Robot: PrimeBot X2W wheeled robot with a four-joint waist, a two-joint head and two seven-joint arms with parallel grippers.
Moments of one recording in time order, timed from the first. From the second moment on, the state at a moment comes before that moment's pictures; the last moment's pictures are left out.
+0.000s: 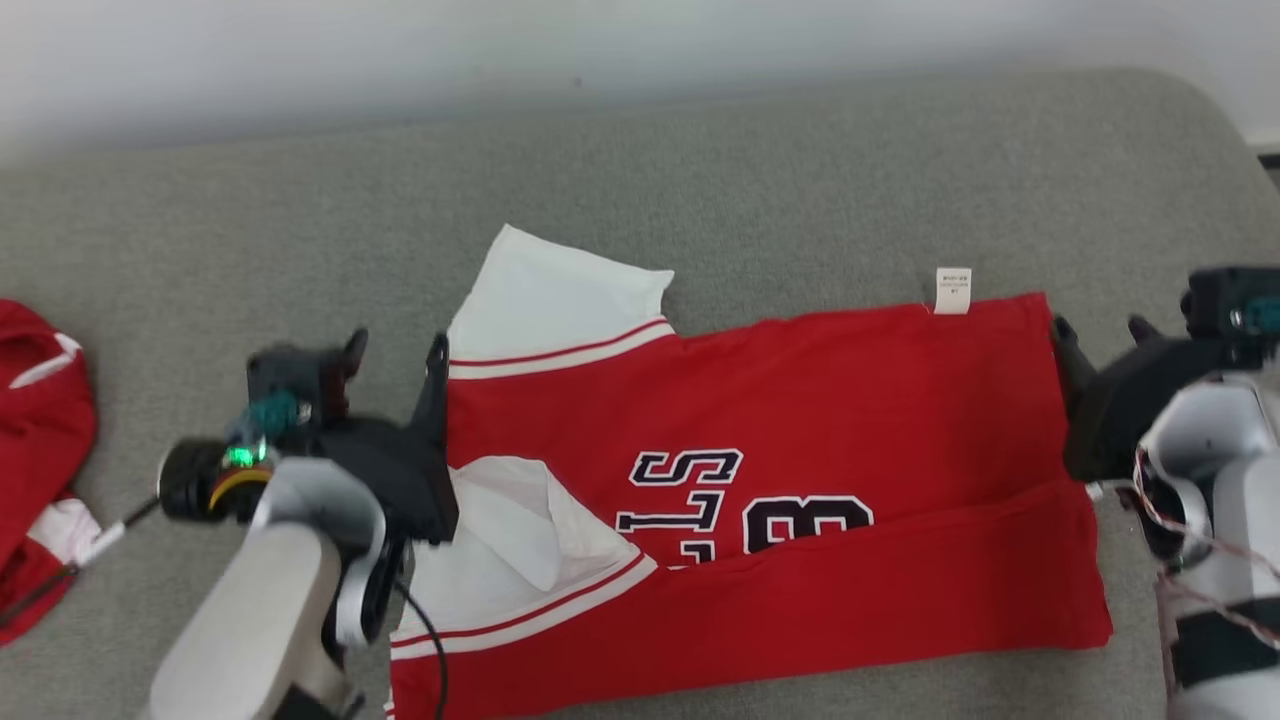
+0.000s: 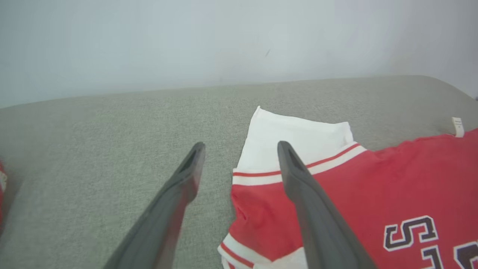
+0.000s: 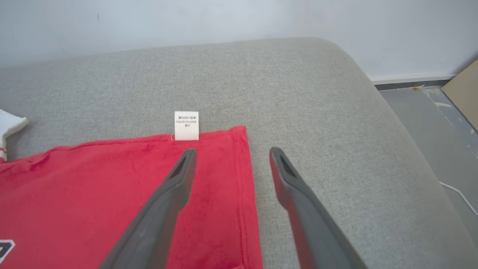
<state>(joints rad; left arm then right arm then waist) -0.52 0.28 -0.41 0.31 -0.49 0.12 0.11 -0.48 -0.16 -0.17 0.29 0.10 0.13 0.51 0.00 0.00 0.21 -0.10</state>
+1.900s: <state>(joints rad) -1.08 0.29 -0.47 0.79 -0.49 0.02 0.35 -0.92 -0.25 0.11 0.65 0.19 0.13 0.51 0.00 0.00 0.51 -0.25</state>
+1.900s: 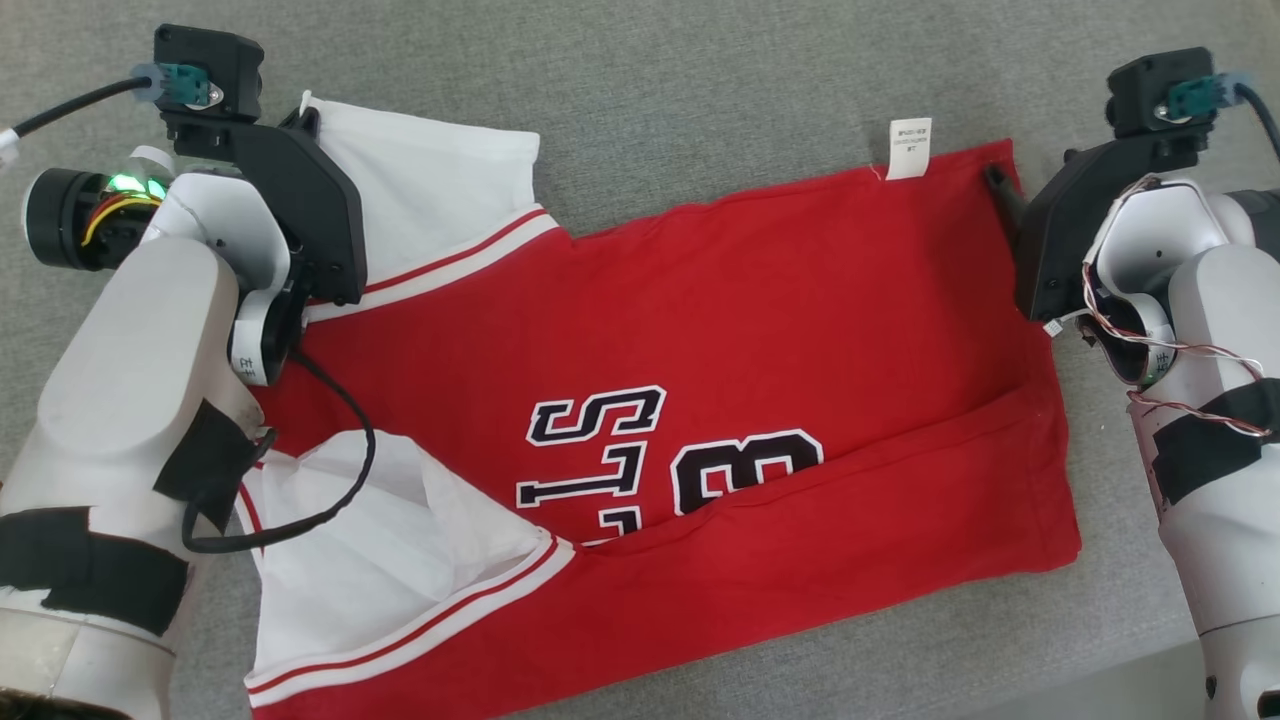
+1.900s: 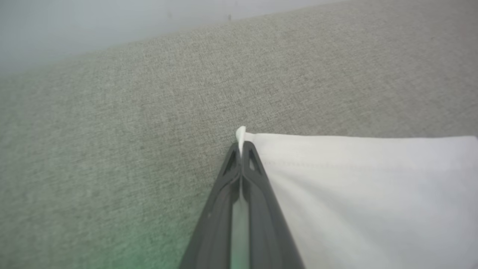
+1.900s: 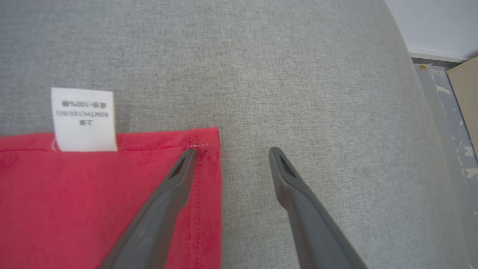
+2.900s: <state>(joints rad) -1.05 0.26 -0.50 0.75 -0.50 0.01 0.20 -0.99 -0.26 0.14 0.83 0.27 0.13 0.45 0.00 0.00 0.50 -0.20</state>
